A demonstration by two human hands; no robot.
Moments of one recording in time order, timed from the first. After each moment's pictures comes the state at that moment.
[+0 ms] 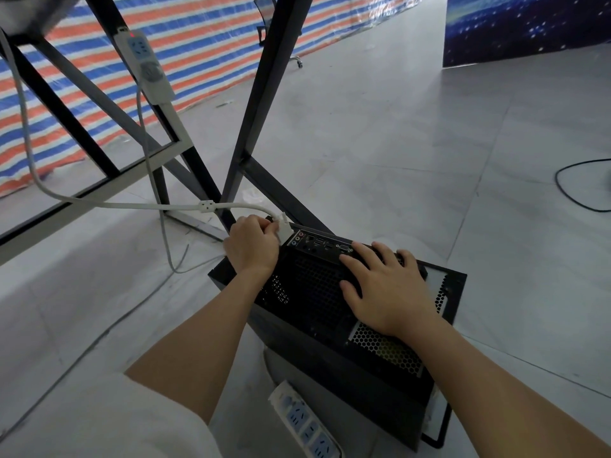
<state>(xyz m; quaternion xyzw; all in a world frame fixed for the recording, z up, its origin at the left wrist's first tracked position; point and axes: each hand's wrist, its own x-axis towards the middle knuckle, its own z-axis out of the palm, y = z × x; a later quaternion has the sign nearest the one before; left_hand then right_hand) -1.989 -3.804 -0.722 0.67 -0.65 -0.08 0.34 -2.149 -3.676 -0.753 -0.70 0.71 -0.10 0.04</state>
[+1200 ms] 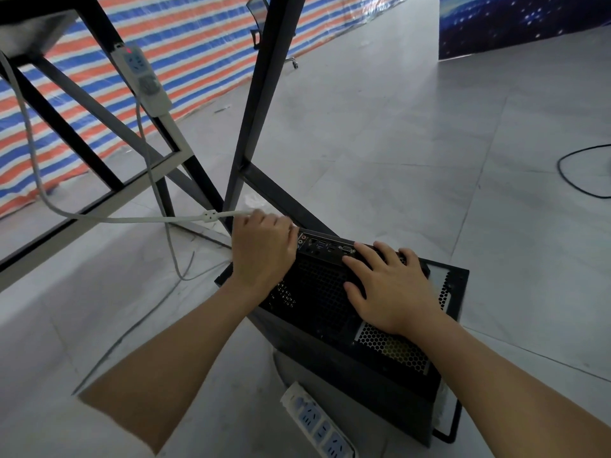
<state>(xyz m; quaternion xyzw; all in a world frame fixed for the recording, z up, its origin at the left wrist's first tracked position) -1.984 -3.783 -0.705 0.42 -0.83 0.30 0.23 -2.149 -3.676 -0.752 -0.70 0.70 -0.10 0.04</state>
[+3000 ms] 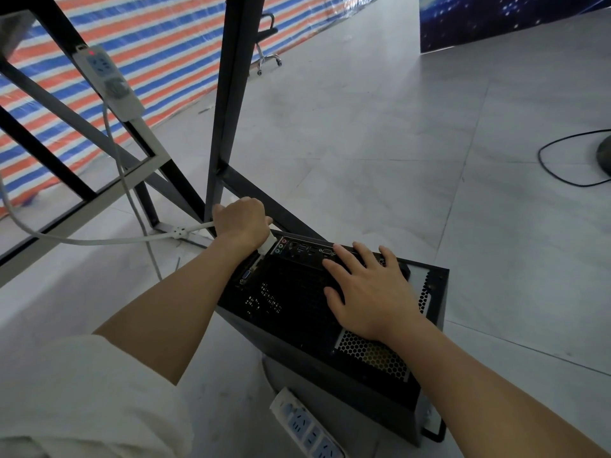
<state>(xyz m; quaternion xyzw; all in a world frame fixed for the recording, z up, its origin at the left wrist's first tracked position) -2.015 -3.842 -0.681 0.60 -0.78 0.15 -0.02 -2.152 -3.675 -0.751 -0.71 0.69 -0.12 0.06</state>
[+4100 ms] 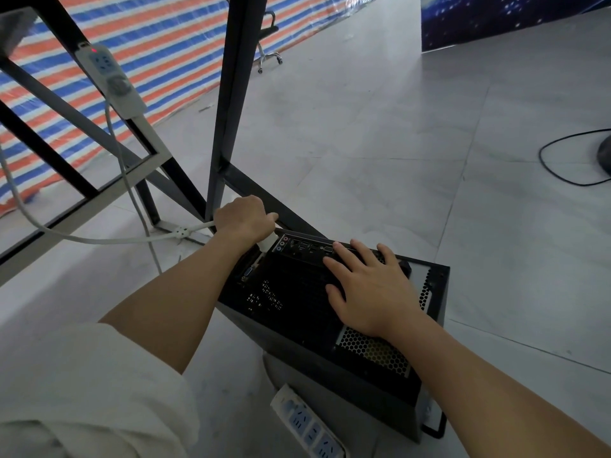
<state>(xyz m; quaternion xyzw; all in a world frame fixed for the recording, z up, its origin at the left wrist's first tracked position) -2.018 -3.835 -0.673 0.63 -0.77 0.09 -0.01 -2.151 -3.675 -0.752 -0.71 0.69 -0.12 0.06</state>
